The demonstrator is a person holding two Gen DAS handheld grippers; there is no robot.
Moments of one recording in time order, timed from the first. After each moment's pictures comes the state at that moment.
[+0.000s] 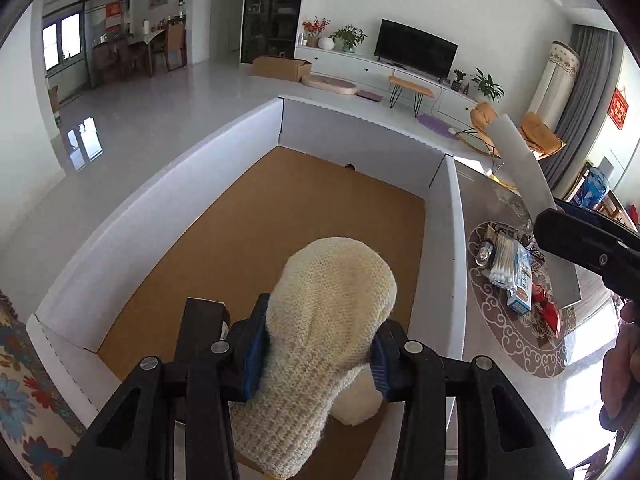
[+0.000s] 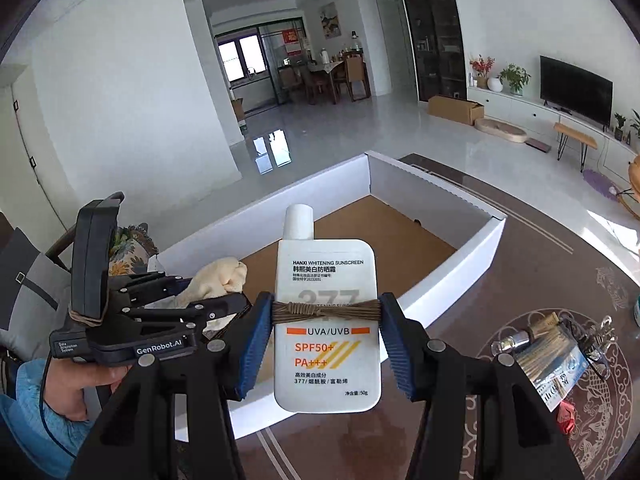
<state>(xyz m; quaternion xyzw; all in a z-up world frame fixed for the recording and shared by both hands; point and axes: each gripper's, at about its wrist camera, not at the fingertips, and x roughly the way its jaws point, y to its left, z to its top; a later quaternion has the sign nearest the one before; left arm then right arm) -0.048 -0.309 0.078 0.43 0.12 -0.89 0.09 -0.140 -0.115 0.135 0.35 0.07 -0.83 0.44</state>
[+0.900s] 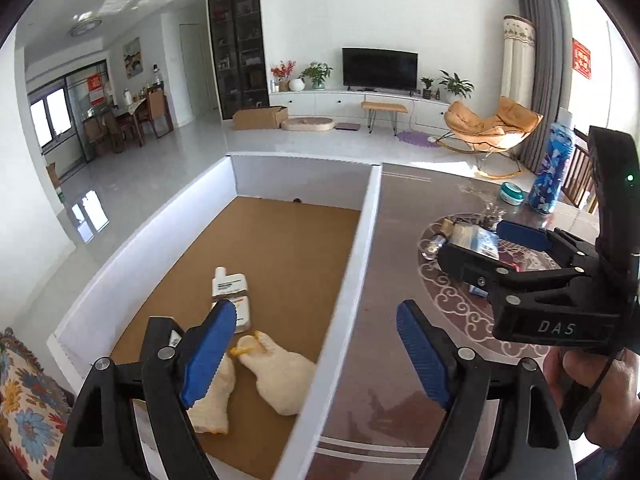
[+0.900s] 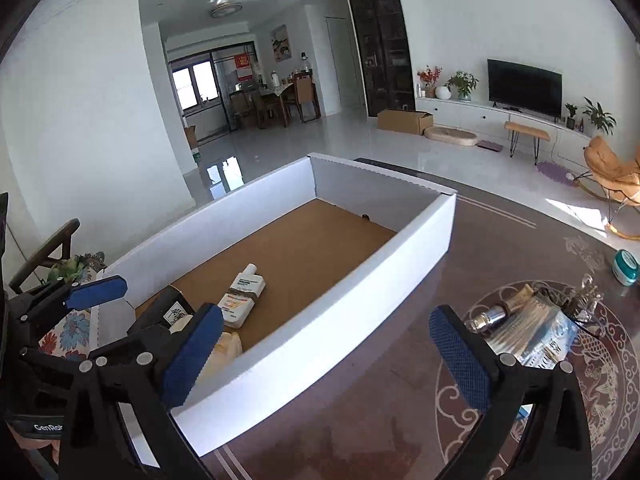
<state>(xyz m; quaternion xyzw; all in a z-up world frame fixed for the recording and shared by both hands) -0.006 -0.159 0.108 0.34 0.00 -0.94 0.04 -0.127 -0.023 0.079 0.32 0.02 -0.90 0.31</state>
